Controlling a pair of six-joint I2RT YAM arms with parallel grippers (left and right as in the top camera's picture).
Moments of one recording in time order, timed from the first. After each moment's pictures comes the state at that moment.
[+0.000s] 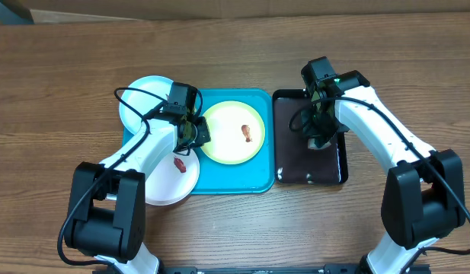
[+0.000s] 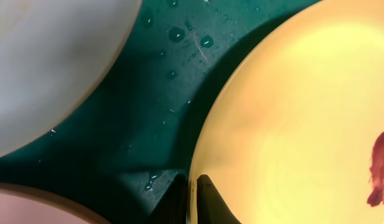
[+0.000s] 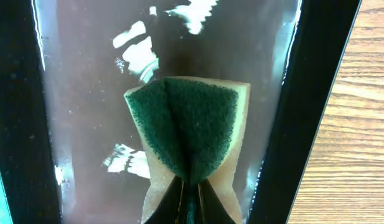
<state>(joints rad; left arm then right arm) -0.23 1.80 1.07 -0.52 0.07 -0.47 0.31 1.87 1.42 -1.06 0.08 0.23</state>
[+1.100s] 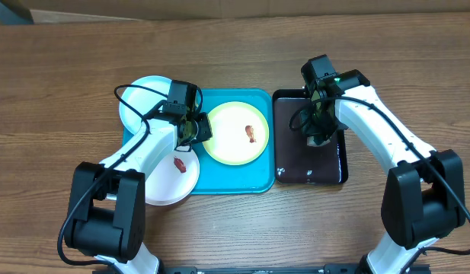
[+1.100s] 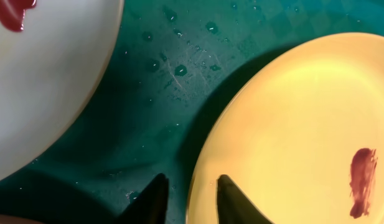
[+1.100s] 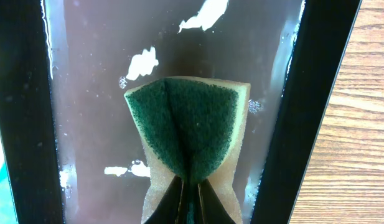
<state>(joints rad) -0.23 1.80 1.07 -0.46 0.09 -0.46 0.31 1.87 1.43 -1.04 0.08 0.21</state>
